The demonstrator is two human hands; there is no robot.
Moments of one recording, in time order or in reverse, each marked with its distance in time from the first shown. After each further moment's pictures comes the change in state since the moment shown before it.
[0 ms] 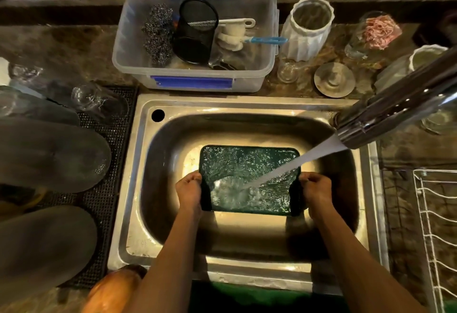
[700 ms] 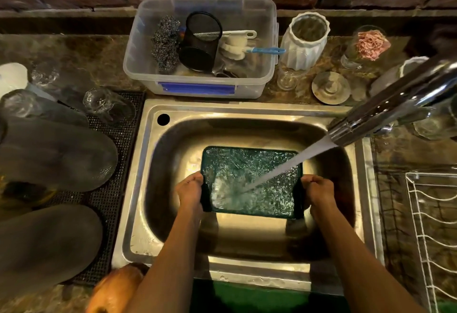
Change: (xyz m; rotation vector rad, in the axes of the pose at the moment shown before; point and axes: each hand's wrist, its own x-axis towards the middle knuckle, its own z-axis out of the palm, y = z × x) left_hand -0.013 0.012 -0.003 -0.110 -0.037 -0.056; right_hand -0.017 -0.018 -0.012 0.101 -0.045 -0.026
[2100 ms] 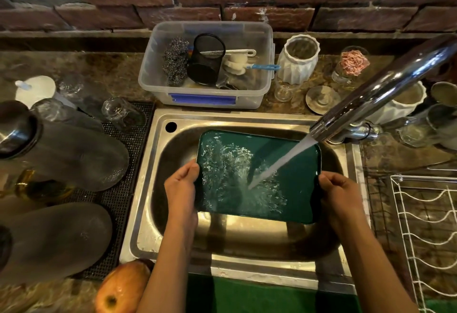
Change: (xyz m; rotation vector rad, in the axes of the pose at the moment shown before) left_hand -0.105 0.061 -0.023 -0.112 -0.161 0.256; right_hand -0.092 -0.062 -0.054 0.149 -0.096 -0.170
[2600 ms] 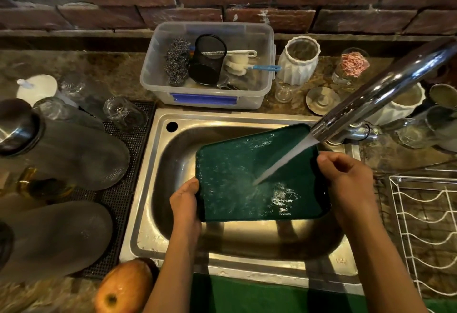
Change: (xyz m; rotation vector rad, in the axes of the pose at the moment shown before) left_hand -0.004 -0.026 -0.009 -0.008 0.102 -0.202; right_hand -0.030 -0.045 0.005 -0.023 -0.074 -0.248
